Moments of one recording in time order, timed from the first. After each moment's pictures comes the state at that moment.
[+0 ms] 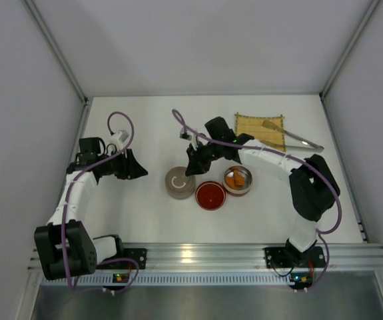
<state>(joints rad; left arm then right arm) 0.14 1.20 0.83 -0.56 0.85 0.08 0.74 1.79 1.32 -0.35 -0.72 -0.15</state>
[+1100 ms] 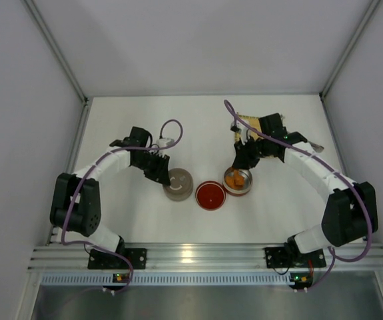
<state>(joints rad) -0.27 1.58 1.03 -0.68 0.64 0.18 0.33 1.45 1.12 -0.62 -0.65 -0.33</state>
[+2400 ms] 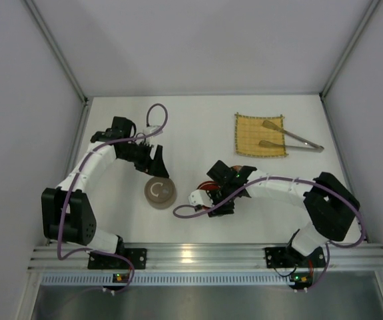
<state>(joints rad) -0.16 1.48 1.17 -0.90 0.80 0.23 0.89 1.54 0.92 -0.61 -0.38 -0.92</state>
